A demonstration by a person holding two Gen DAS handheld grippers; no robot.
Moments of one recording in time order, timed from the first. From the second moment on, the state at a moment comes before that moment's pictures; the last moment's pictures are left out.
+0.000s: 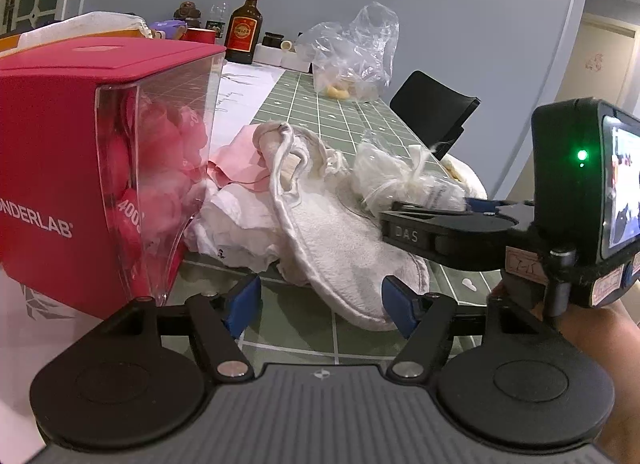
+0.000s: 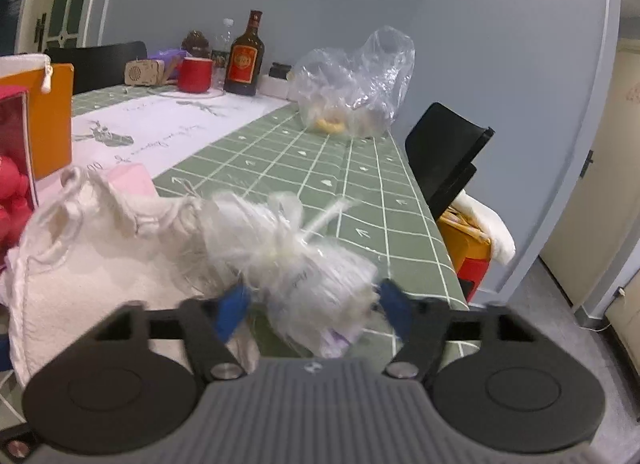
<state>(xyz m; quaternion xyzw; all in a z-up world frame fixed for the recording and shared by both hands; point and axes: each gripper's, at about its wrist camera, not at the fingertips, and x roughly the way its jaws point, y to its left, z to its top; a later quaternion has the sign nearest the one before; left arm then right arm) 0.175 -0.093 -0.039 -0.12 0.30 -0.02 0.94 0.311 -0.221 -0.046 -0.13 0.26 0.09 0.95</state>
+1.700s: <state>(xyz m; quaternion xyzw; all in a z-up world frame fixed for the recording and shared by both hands) 0.187 -0.112 -0.044 -0.12 0.31 -0.05 0.94 0.251 -0.282 -0.038 0.01 0.29 0.03 0.96</state>
